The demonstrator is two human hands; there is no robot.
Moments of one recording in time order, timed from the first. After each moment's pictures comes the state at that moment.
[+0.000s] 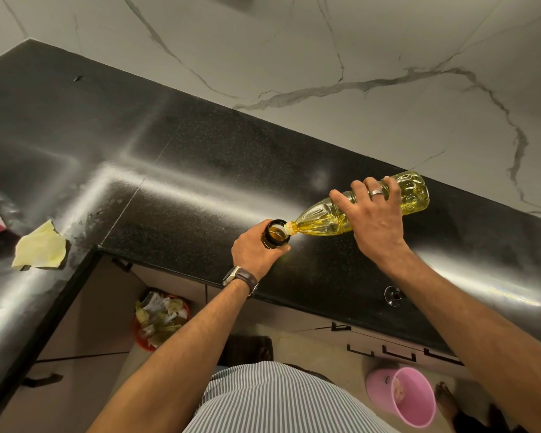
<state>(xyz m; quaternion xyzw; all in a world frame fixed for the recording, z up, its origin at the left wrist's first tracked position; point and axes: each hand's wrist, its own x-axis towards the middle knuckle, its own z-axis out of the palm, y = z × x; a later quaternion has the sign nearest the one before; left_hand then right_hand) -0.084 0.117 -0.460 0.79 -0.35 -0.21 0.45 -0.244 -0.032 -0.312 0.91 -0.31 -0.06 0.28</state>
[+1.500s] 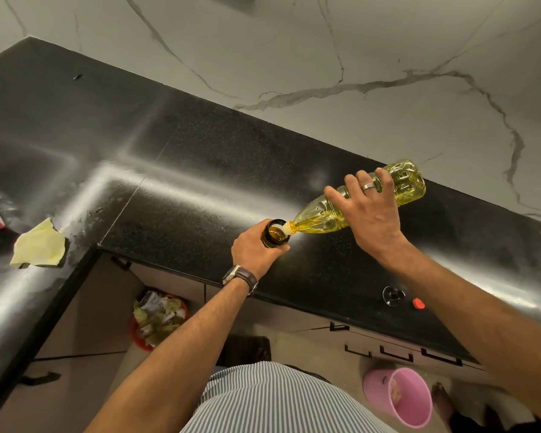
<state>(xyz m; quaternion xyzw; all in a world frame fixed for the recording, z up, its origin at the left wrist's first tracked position) -0.085 0.118 -0.458 0.79 -0.35 -0.21 0.45 -0.234 -0.034 -0.304 0.90 -0.26 -0.08 0.35</state>
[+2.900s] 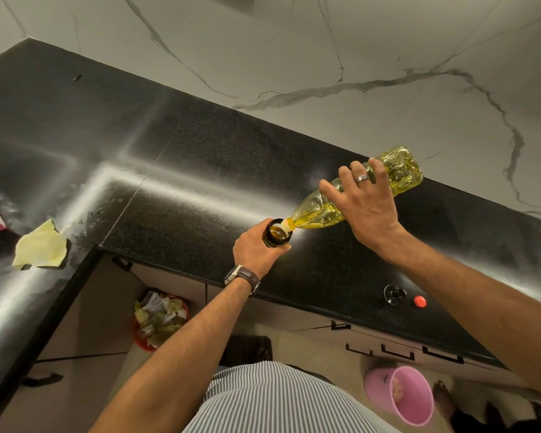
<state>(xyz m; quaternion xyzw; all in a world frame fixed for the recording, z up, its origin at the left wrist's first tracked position) -0.084 0.118 -0.458 0.79 -0.35 -0.22 0.46 -0.220 -0.032 -0.294 0.88 -0.22 -0.09 0.41</state>
